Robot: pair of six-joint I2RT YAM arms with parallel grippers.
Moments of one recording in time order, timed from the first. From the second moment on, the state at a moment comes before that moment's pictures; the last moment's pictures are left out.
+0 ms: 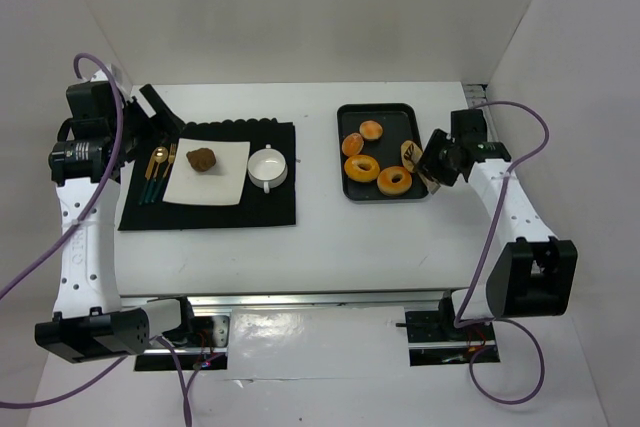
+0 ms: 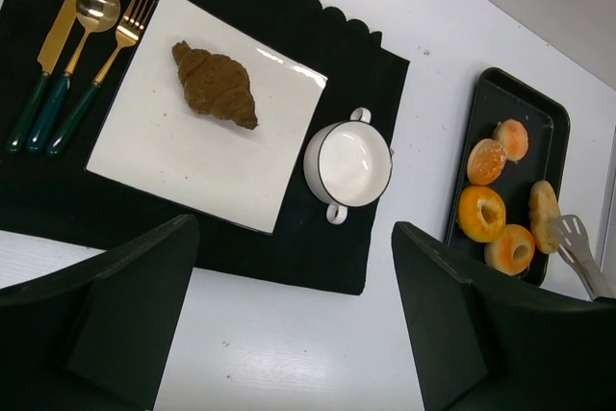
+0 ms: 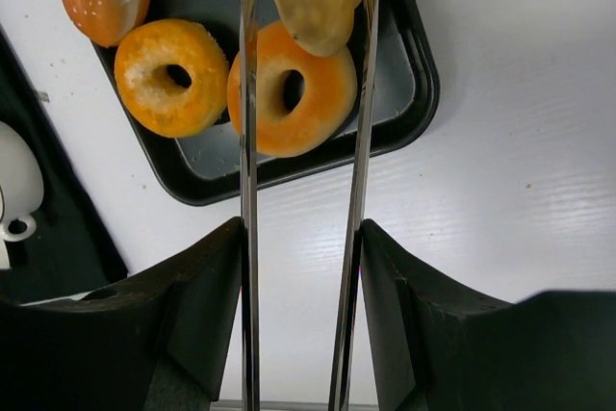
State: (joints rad) left arm 0.17 1.20 1.53 -0.91 0.13 -0.45; right arm 0.01 1.36 1.12 -0.67 -0.08 0.52
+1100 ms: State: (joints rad) left arm 0.17 1.21 1.53 -0.91 0.14 -0.45; right arm 0.03 1.35 1.28 -0.67 -0.14 0.51
